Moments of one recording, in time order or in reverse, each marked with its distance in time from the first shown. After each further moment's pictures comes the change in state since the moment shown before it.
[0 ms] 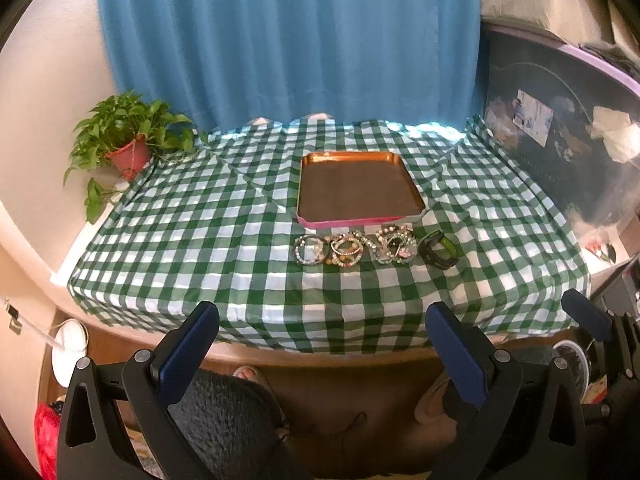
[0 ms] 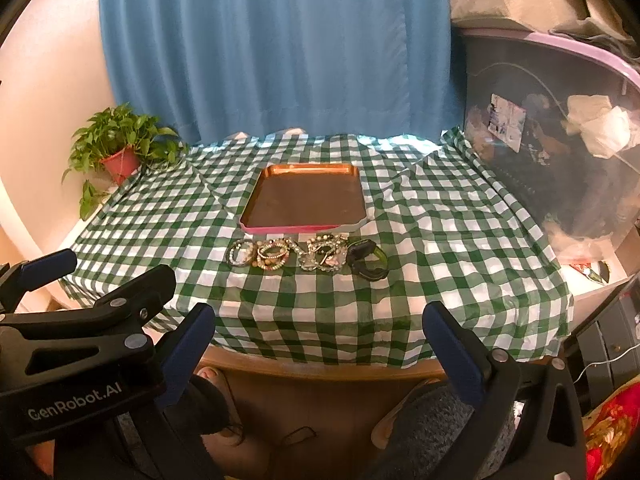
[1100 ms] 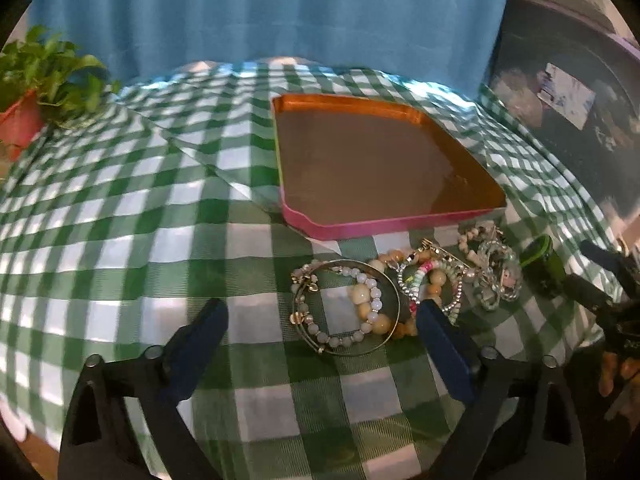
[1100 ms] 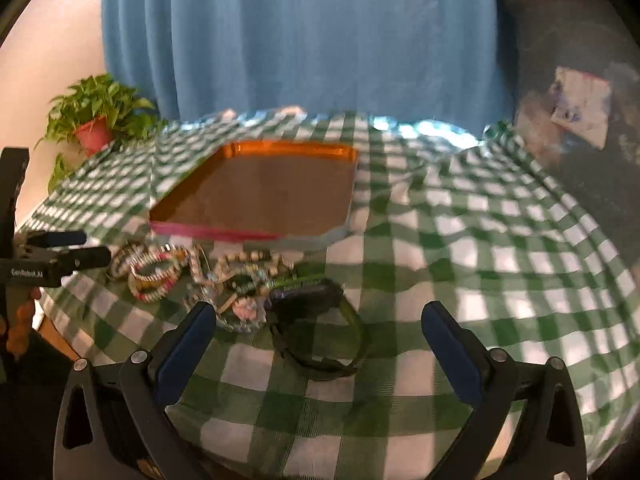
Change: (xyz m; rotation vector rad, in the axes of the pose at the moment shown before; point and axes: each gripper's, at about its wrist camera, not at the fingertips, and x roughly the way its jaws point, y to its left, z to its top) left arm 0.297 0.057 0.030 0.028 0.070 -0.270; right arm 0.234 -0.085 0.014 -0.114 -0.015 0.095
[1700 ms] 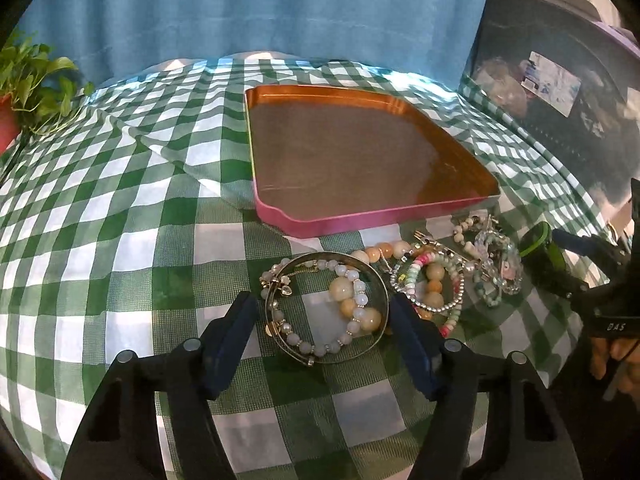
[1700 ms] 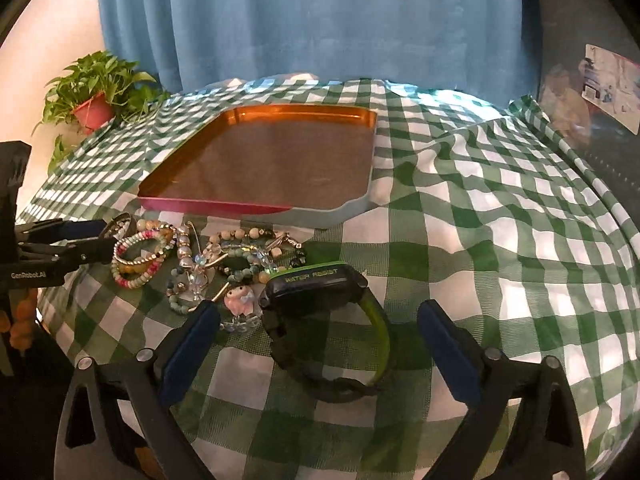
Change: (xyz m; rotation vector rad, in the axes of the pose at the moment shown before) left arm 0.018 -0.008 -0.002 0.046 0.003 -0.042; right arm 0.039 0.002 0.000 -0.012 0.087 0.044
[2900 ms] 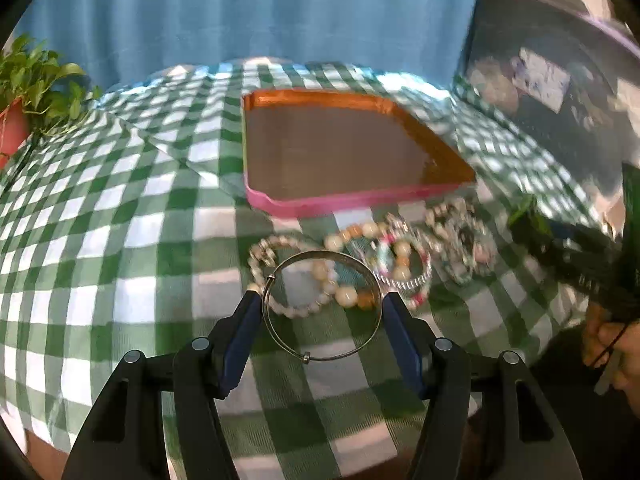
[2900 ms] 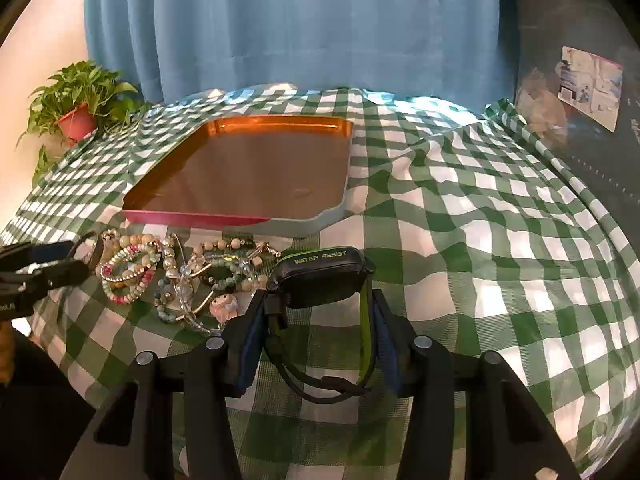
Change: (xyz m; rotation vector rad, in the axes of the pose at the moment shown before) left arm -0.026 -0.022 -0.016 0.032 0.014 0.038; right arm -0.012 -0.004 0.000 0.032 -0.040 -0.069
